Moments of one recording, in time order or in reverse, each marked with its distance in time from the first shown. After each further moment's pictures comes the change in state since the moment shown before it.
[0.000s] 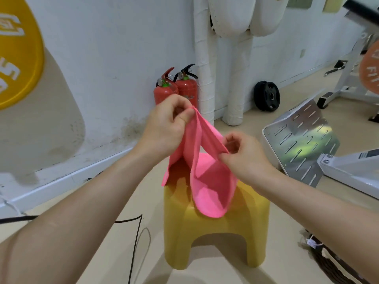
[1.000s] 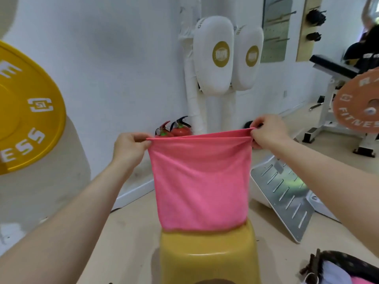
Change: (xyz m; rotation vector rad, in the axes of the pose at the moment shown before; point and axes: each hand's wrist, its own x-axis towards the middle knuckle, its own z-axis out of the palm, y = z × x) left_hand 0.073 0.025 -0.067 0.017 0.195 -0.357; right_hand 0.110 -0.061 -0.150 -0.278 0.274 0.097
